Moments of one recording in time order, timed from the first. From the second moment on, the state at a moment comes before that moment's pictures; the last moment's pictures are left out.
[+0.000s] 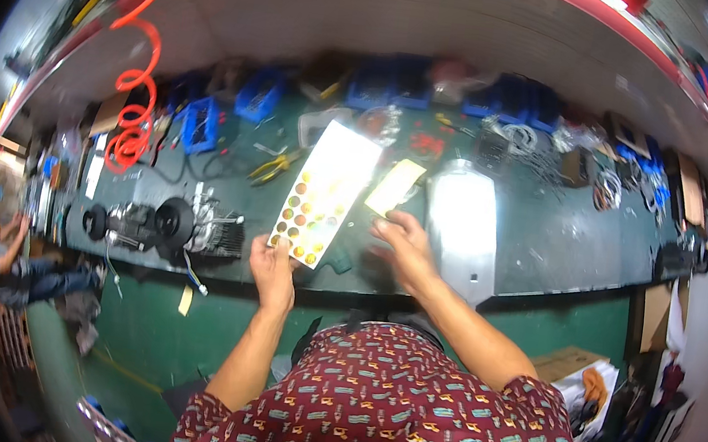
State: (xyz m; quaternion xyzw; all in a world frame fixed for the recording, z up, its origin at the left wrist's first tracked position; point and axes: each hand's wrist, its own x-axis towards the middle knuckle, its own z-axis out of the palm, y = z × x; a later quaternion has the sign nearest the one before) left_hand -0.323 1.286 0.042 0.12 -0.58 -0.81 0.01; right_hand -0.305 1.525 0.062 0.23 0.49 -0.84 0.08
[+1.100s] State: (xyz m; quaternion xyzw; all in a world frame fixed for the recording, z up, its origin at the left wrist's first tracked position) left_hand -0.284 1.529 0.118 -0.04 -0.63 -0.69 -0.36; right_hand -0.227 1.711 0.102 0.08 0.73 -0.67 -0.09
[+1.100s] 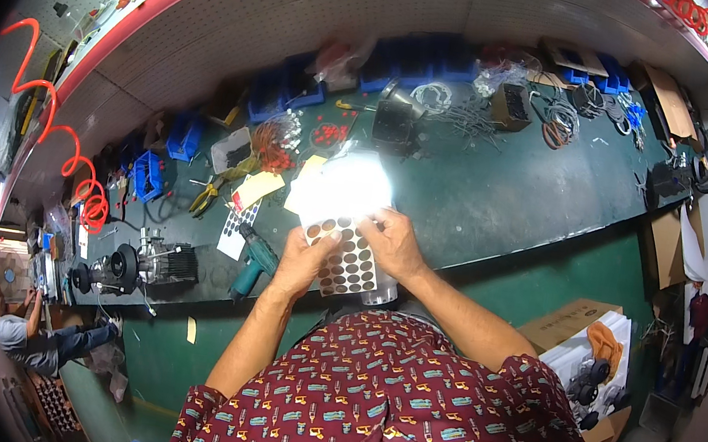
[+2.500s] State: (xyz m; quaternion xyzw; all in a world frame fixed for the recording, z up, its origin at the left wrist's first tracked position) left_hand -0.292 1.538 0.115 -0.04 -0.68 -0.68 -0.27; right_hand -0.245 1.712 0.087 0.13 0.67 -0.73 -0.03
